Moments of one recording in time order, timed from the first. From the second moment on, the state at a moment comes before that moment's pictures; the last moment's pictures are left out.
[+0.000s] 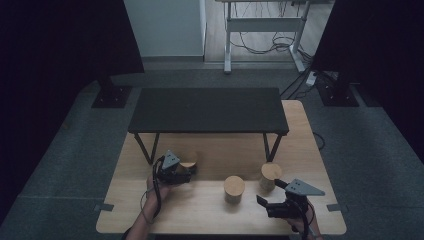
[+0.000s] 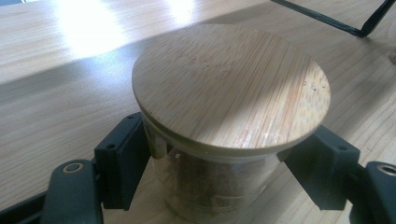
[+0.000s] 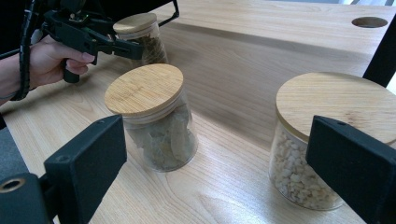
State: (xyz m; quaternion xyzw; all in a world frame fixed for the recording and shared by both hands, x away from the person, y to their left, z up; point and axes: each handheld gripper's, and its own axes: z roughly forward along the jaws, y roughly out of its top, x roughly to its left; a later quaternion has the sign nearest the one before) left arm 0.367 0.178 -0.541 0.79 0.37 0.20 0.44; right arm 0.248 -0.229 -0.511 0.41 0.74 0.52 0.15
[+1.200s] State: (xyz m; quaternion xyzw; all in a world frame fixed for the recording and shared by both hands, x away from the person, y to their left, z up) left arm 0.353 0.187 -0.525 0.79 0.35 0.21 0.46; right arm 0.249 -0.224 -0.516 0.41 0.75 0.50 0.15
